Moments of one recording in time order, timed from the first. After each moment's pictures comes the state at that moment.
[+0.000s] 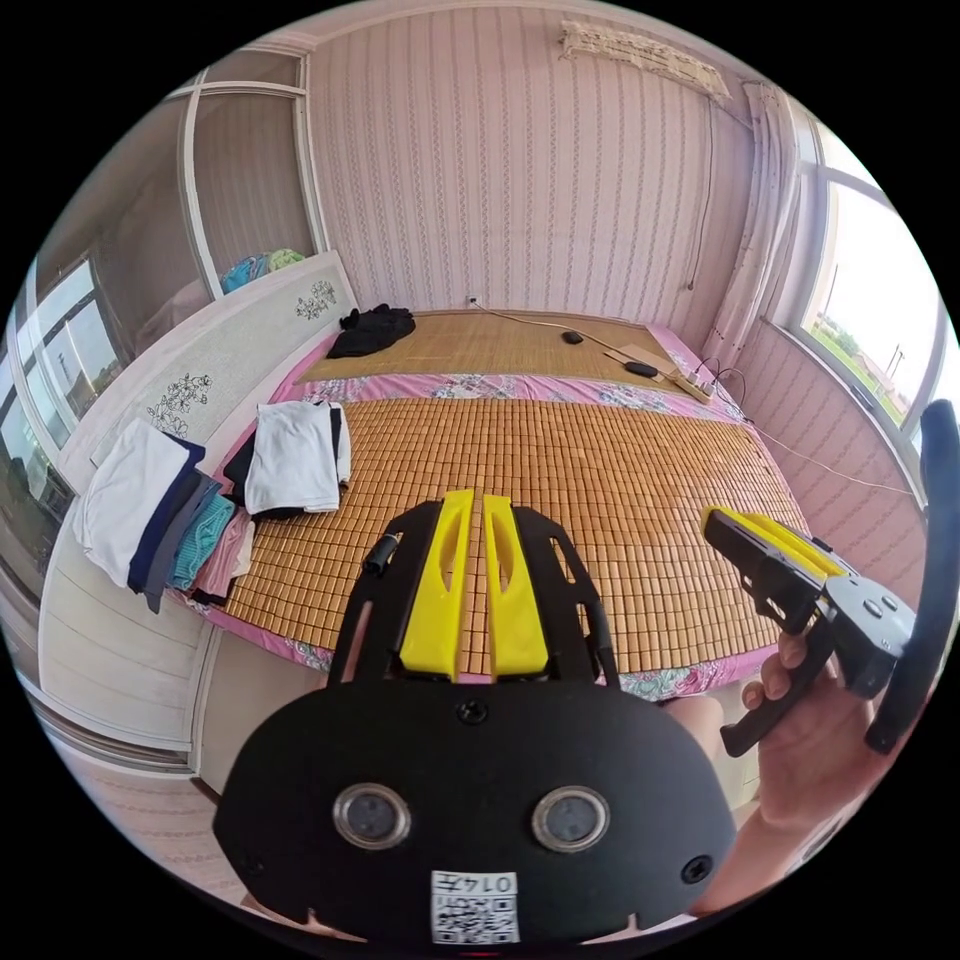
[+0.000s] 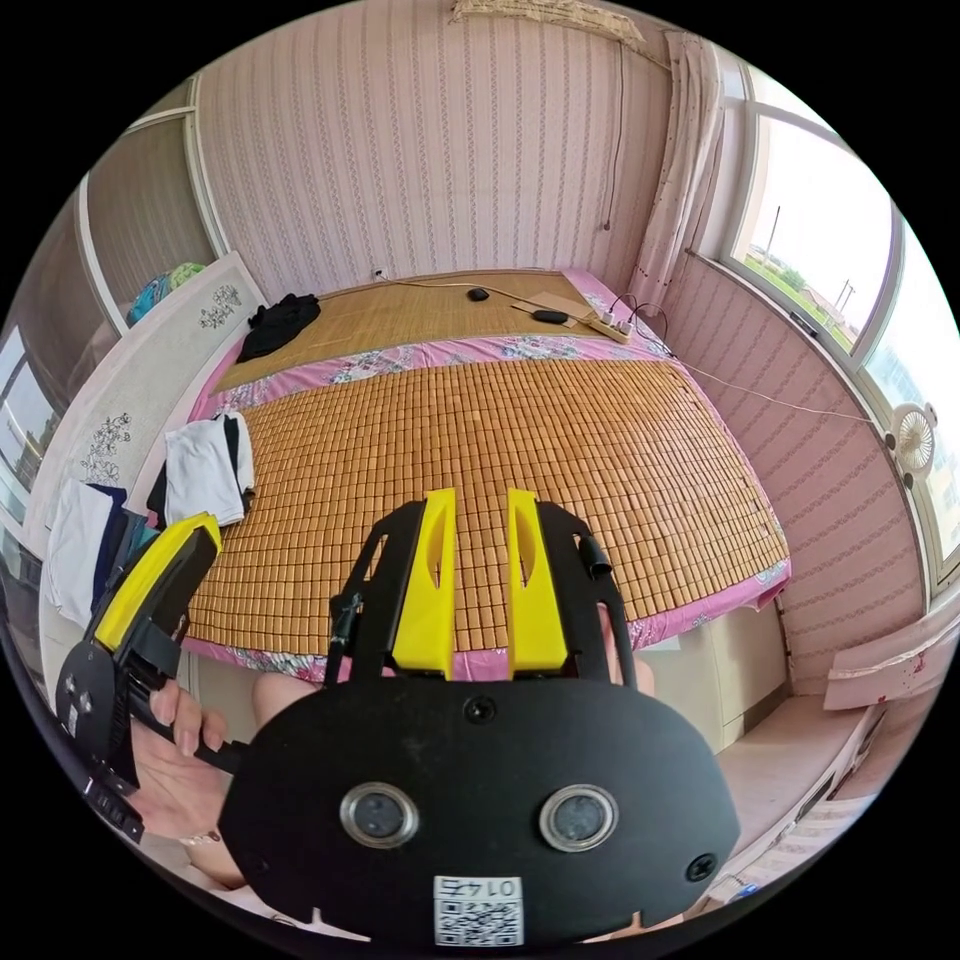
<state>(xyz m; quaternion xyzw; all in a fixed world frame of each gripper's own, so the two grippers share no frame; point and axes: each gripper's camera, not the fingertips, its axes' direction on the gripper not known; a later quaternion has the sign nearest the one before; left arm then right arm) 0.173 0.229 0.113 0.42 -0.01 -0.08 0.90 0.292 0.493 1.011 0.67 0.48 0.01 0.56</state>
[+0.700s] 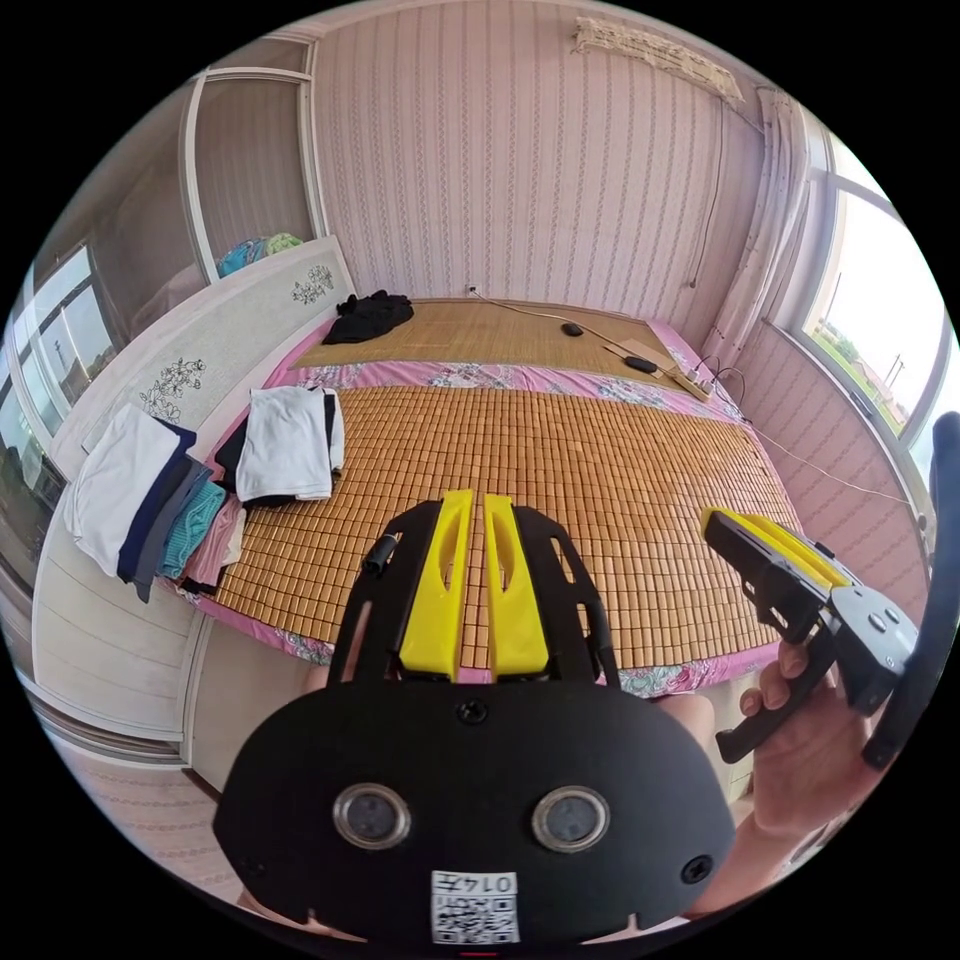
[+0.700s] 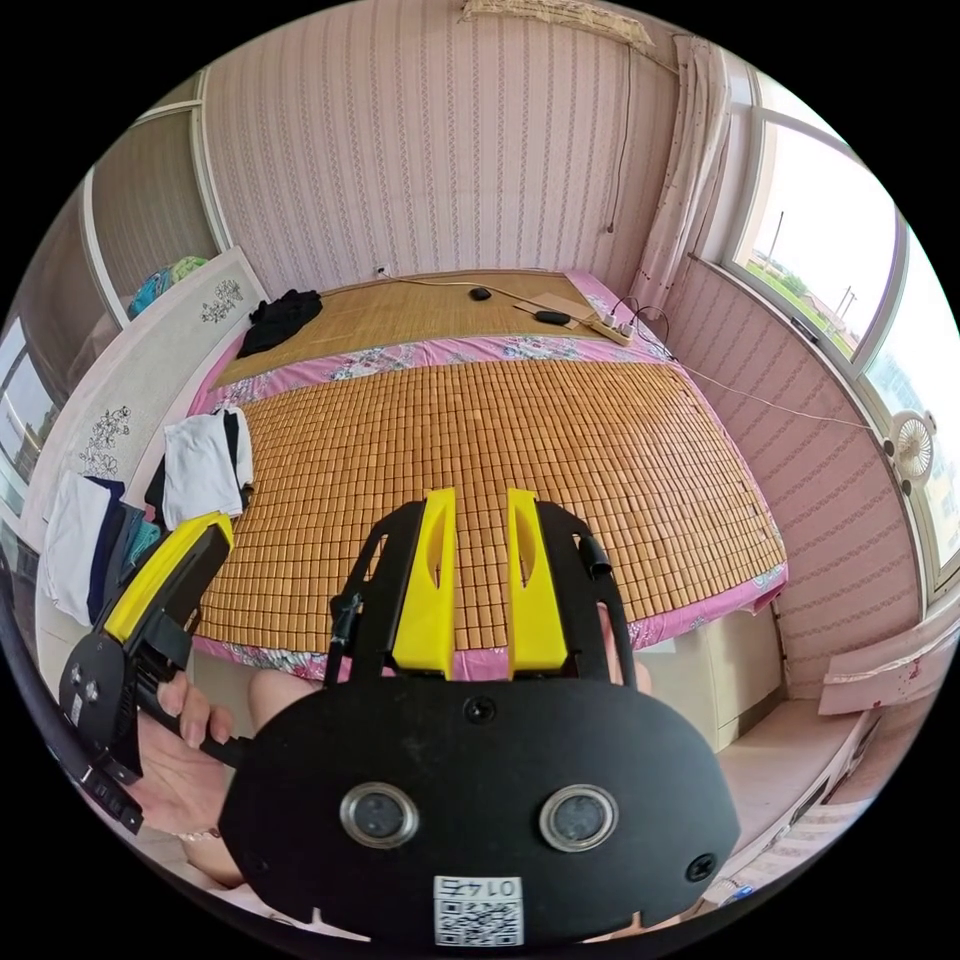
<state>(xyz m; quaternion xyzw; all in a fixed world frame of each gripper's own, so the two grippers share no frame) 0.174 0.212 0.131 0.41 0.00 -0.09 0.91 0.308 0.507 1.007 0.67 0.49 0.00 0.56</state>
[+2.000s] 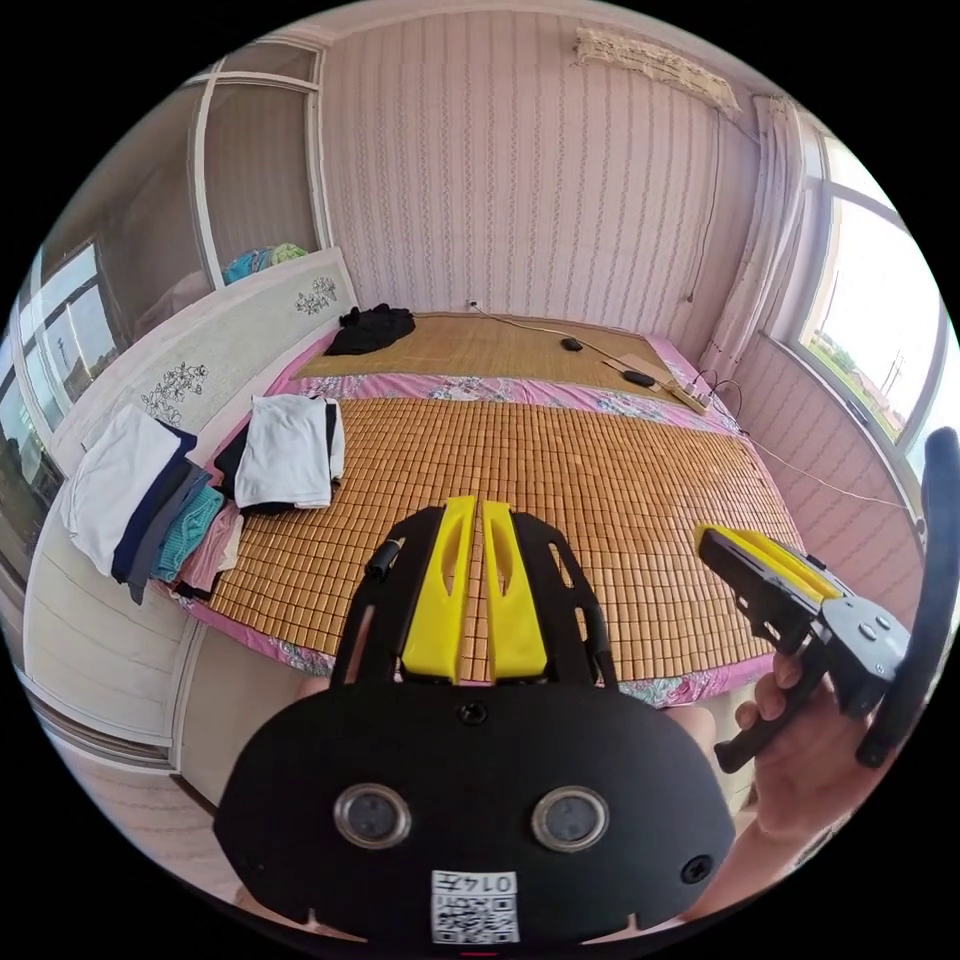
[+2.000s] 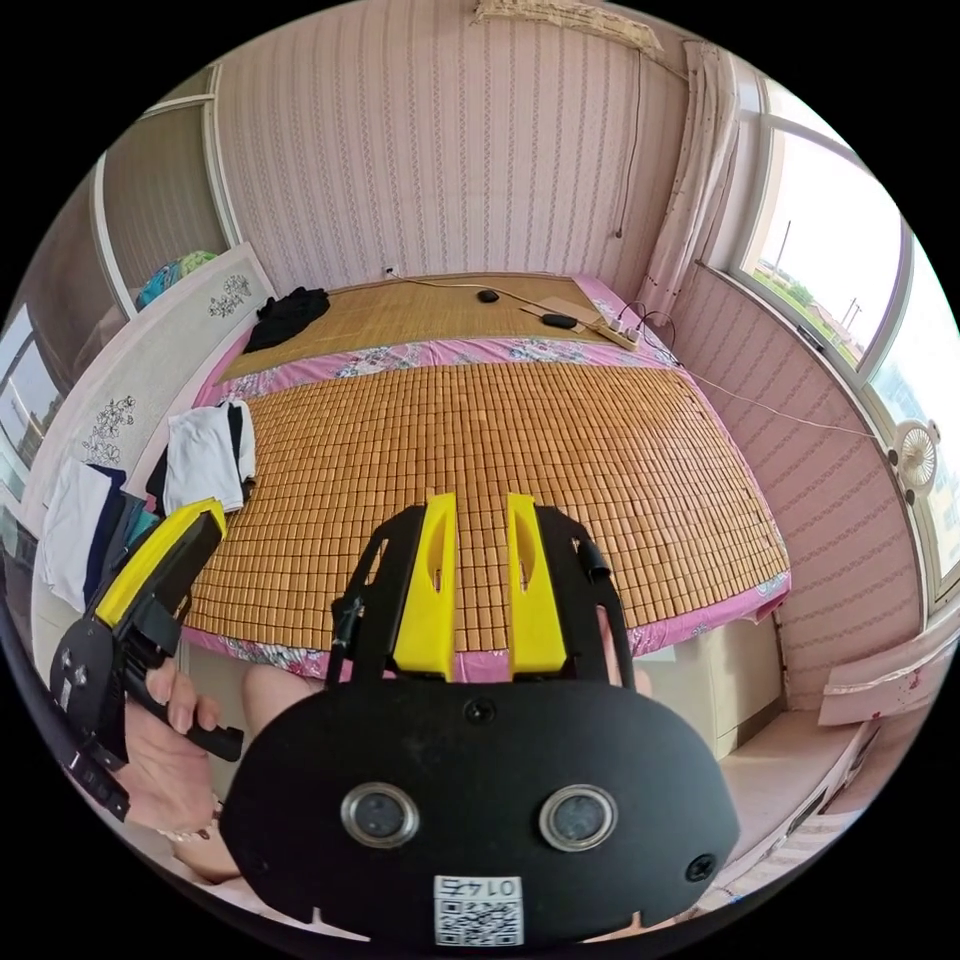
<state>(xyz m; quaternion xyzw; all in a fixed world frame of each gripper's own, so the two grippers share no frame) 0.152 0.205 0.131 0.43 0.00 -0.09 0.90 0.321 0.500 0.983 0.67 0.49 -0.01 0.56</state>
